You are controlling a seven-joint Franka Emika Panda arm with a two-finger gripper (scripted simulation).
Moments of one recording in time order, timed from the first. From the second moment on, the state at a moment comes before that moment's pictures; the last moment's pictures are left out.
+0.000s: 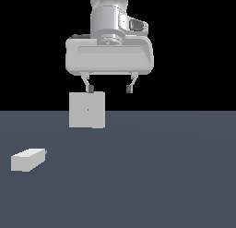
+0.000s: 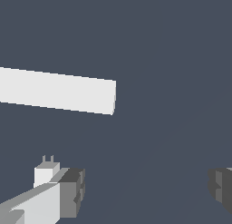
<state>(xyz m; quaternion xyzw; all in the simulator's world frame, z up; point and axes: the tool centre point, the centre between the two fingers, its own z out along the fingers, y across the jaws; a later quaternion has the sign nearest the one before) -0.018 0.020 0.149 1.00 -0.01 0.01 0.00</state>
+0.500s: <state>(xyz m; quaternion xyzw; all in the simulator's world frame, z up) -0.048 0.070 0.120 1.00 -0.01 0.05 0.00</state>
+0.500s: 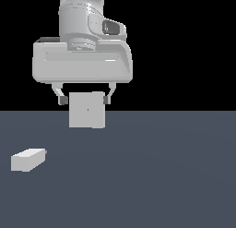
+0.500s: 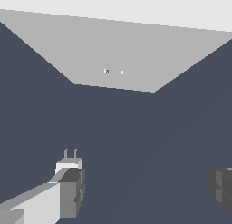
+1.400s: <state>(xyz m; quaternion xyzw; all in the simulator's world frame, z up) -0.086 0.153 0.067 0.99 -0.02 0.11 0.00</state>
